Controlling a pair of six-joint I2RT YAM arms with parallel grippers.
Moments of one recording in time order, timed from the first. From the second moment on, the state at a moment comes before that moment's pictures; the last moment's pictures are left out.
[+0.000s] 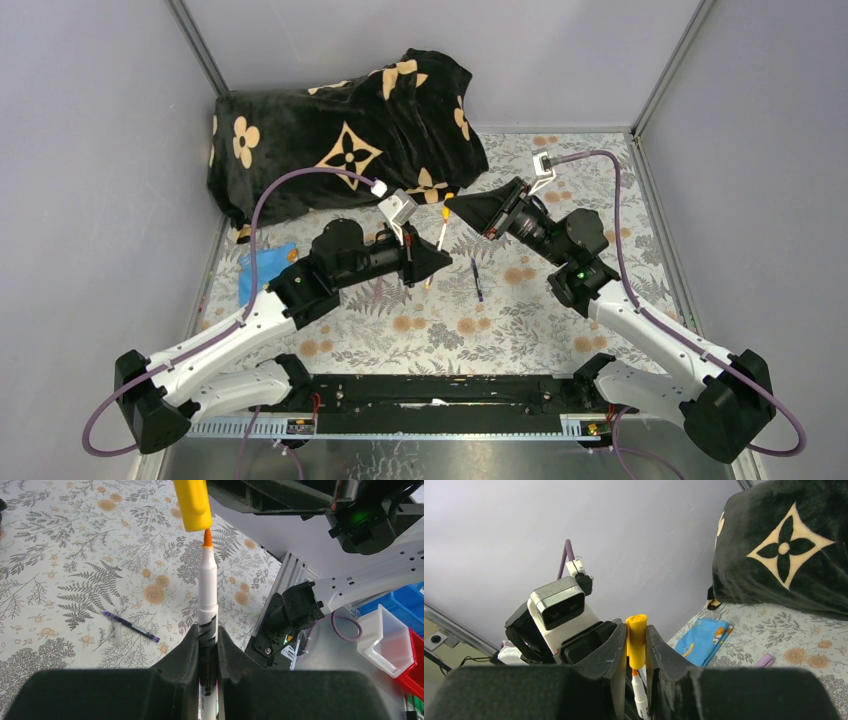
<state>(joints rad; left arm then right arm) -0.86 1.00 0.86 0.01 0.29 -0.39 0.64 1.04 0.75 0.62 -0.36 0.90</state>
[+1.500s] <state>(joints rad) -0.86 0.98 0.86 0.03 0.25 -0.45 0.68 1.03 0.67 0.73 -0.43 0.78</state>
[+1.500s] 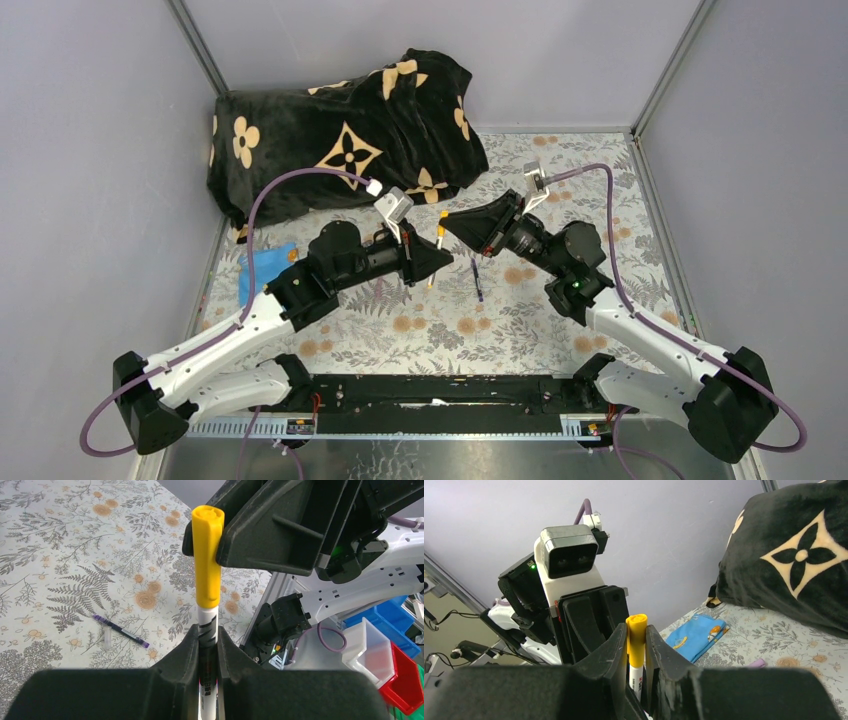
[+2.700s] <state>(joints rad) -0.86 0.96 0.99 0.07 0.41 -0.42 0.62 0.99 1.05 0.27 -0.70 0.53</state>
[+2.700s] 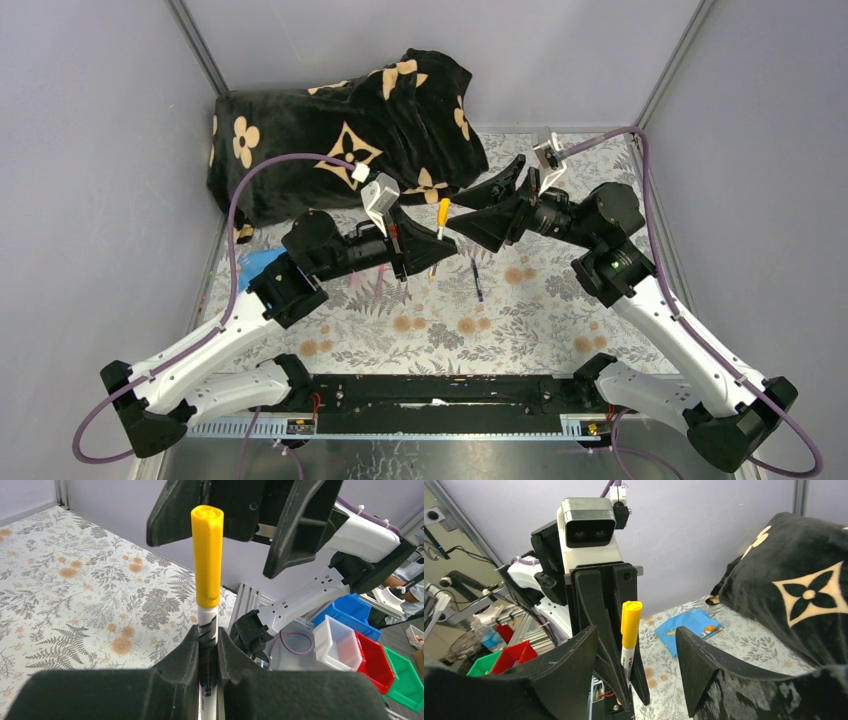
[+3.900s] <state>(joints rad) -0.86 1.00 1.02 0.07 0.55 -0.41 0.61 1.05 1.05 0.46 -0.83 0.69</state>
